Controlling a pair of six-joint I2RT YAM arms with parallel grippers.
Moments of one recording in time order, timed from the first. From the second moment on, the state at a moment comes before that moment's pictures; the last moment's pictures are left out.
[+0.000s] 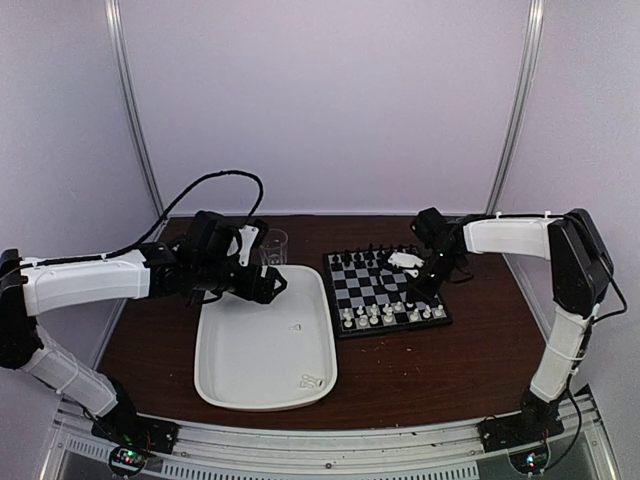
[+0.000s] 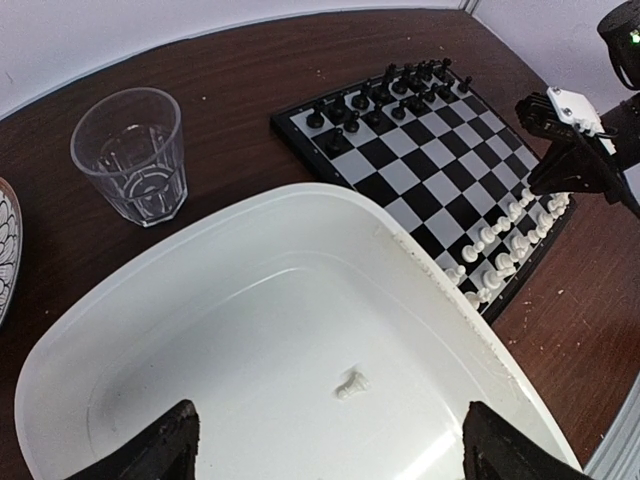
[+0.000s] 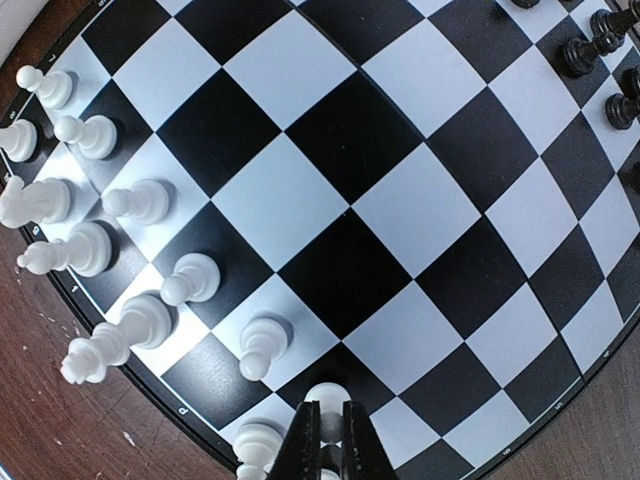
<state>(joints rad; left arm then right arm) -0.77 1.40 0.96 -0.23 -0.02 -0.28 0.46 1.83 1.28 -0.70 -0.15 -0.47</state>
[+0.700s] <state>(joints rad) -0.77 1.40 0.96 -0.24 -0.02 -0.28 0.46 1.85 1.28 -0.70 -0.14 -0.47</state>
